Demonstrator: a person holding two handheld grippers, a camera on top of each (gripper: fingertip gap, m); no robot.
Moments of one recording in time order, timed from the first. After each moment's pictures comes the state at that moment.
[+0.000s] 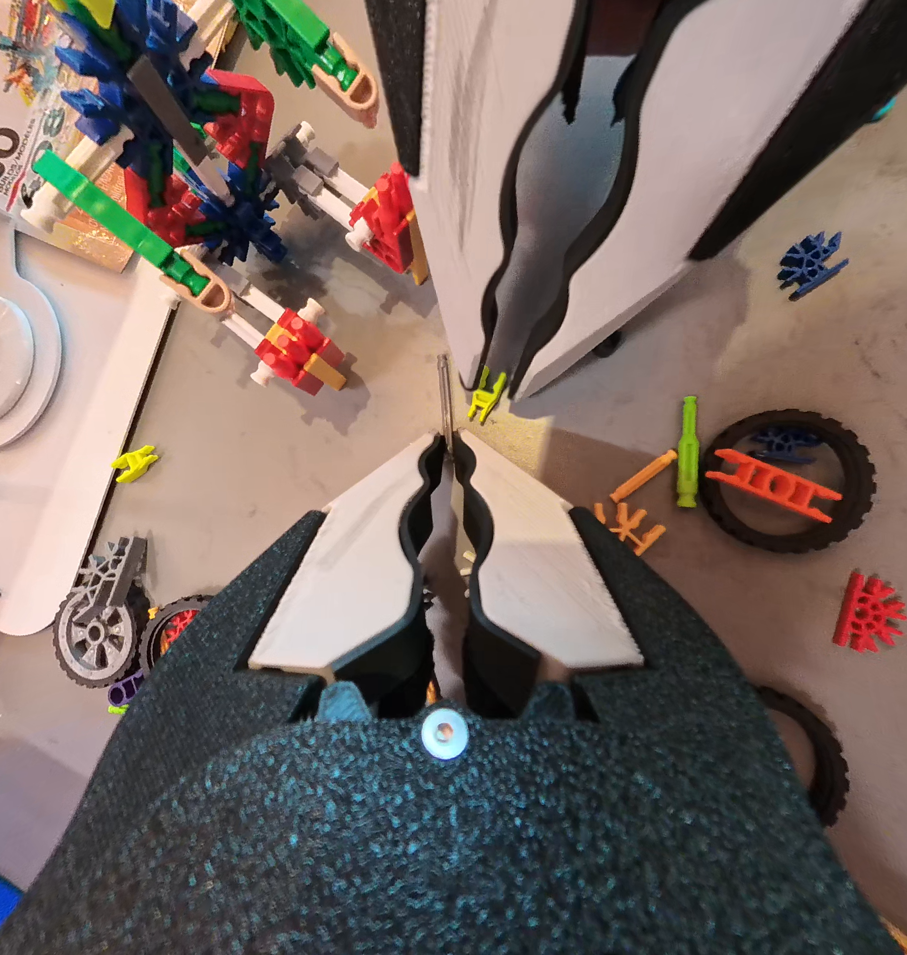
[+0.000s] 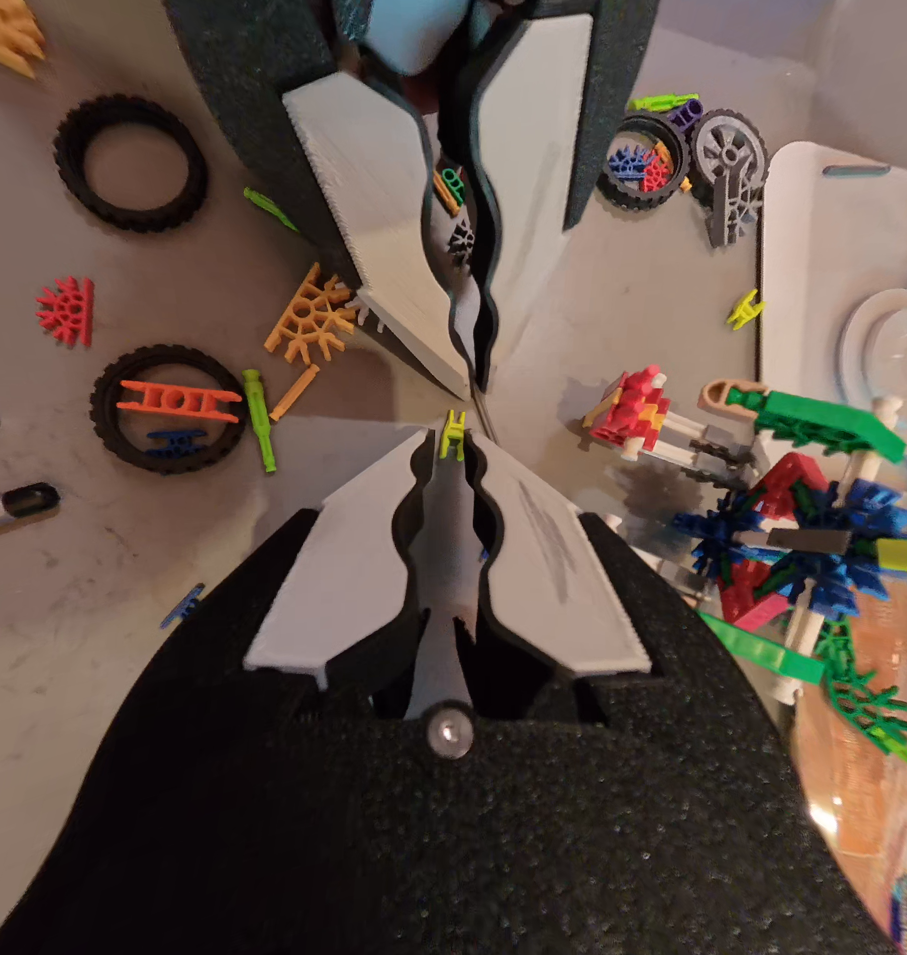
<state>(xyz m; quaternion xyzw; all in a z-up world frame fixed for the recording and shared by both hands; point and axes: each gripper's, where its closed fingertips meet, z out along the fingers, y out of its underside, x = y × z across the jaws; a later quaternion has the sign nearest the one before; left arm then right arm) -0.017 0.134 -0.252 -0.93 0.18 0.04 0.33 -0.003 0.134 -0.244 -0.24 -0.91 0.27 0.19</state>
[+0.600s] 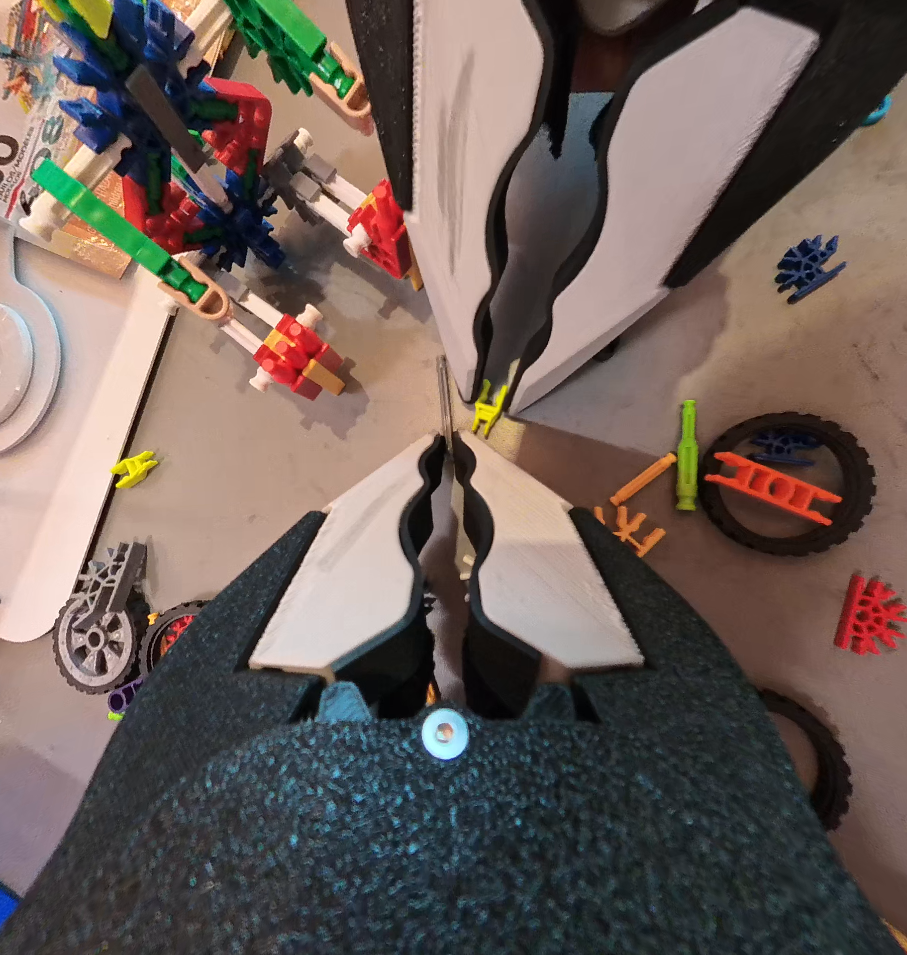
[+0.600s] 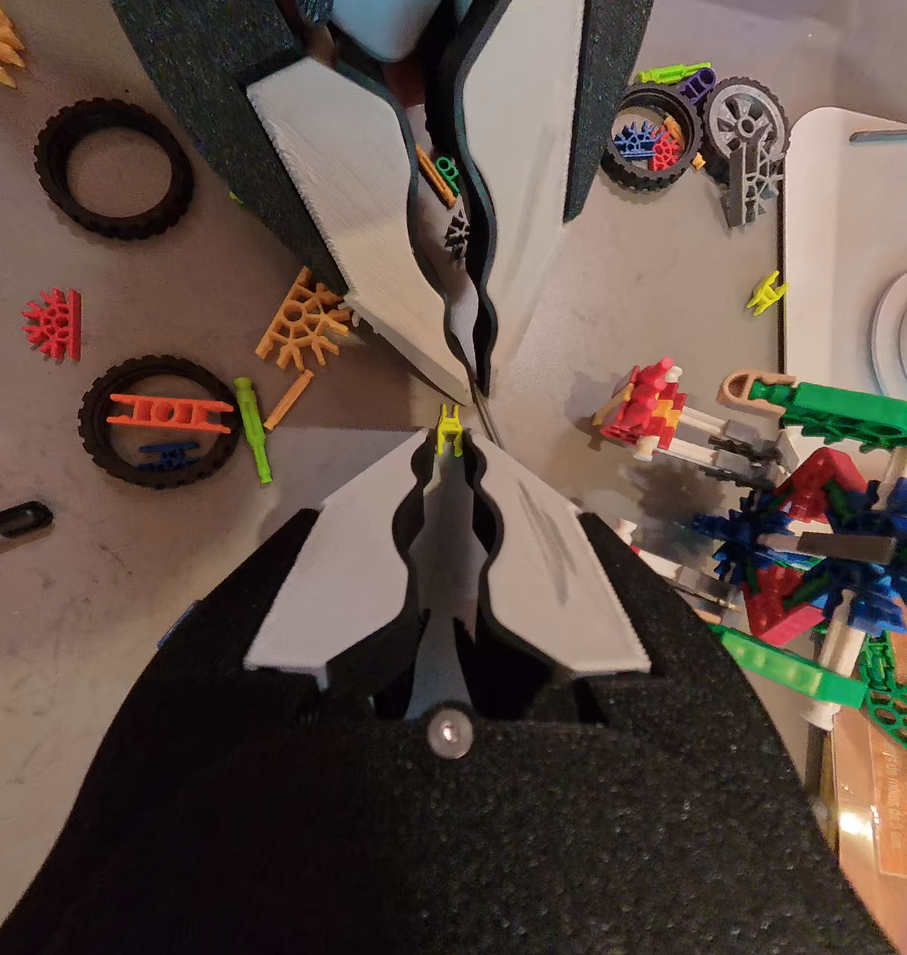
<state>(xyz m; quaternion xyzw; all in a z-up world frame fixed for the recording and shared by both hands) -0.016 0.136 -0.252 -0.93 0.18 0.04 0.33 -0.004 0.133 -0.251 -0.26 -0.91 0.27 0.17</state>
